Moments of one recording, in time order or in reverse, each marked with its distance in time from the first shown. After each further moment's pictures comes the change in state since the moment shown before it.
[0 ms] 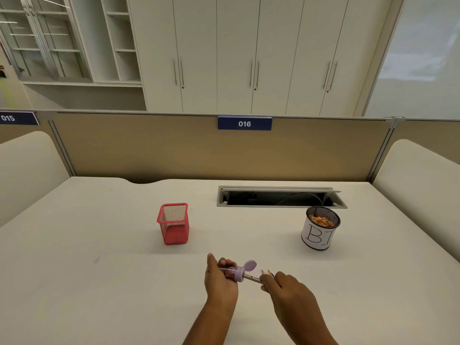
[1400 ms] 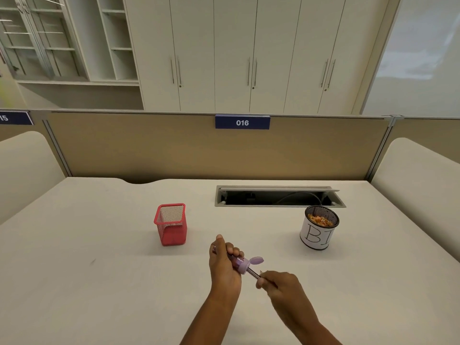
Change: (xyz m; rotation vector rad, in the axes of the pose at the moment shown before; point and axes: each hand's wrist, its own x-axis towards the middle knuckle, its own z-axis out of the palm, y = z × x) left_hand 0.000 0.000 0.024 0.205 -0.167 0.104; right_hand 0.016 -0.008 -0.007 0.760 -0.304 0.487
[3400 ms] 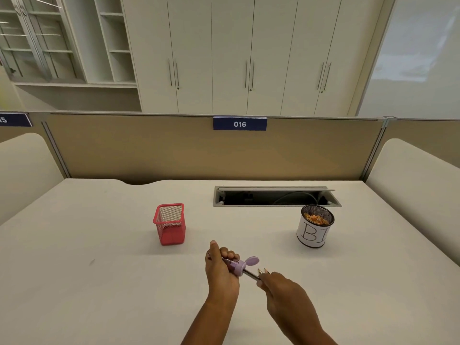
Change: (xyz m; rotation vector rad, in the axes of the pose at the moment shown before) left_hand -0.012 0.000 -0.007 -0.070 0.058 -0.033; right_hand -0.018 0.004 0.002 -0.597 0.277 -0.397
